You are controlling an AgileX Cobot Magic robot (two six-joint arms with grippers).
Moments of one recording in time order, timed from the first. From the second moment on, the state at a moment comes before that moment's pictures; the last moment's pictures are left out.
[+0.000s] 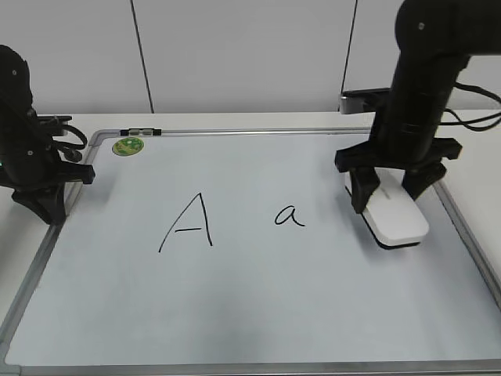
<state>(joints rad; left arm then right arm) -0.07 2.15 -1.50 -0.02 0.98 -0.16 0.28 2.02 -1.58 0.03 1.20 0.08</state>
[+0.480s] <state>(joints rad) -0.07 2.15 -1.50 -0.02 0.98 -0.16 0.30 2.26 -1.83 0.06 1.21 0.08</state>
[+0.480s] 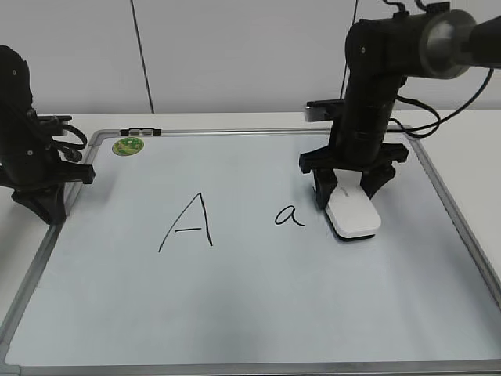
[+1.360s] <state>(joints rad) -0.07 2.15 -1.50 -0.02 0.98 -0.16 0.50 2.34 -1.93 0.14 1.24 0.04</state>
